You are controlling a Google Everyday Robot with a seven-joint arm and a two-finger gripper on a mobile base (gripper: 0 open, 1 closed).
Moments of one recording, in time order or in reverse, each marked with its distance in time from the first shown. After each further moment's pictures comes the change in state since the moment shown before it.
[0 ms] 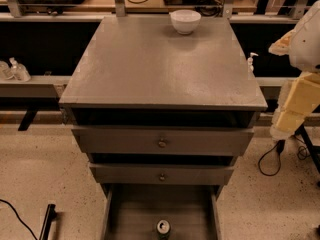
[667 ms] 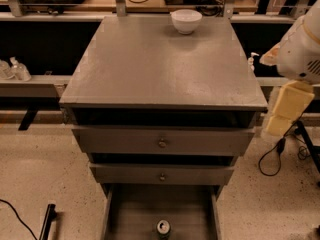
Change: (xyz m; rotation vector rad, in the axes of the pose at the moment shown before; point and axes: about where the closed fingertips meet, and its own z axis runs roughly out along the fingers) arm 0.001 -0.002 0.026 -0.048 0.002 0.006
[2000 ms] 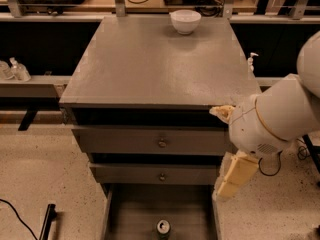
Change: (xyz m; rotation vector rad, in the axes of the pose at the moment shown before) arm -0.059 0.097 0.091 -0.070 -0.281 -0.132
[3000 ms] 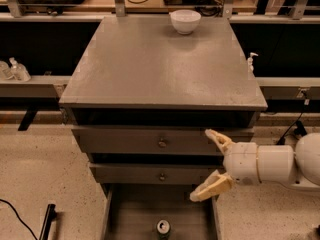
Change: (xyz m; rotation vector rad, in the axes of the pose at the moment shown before) arm 0.045 -0.023 0.121 0.101 -0.542 0.192
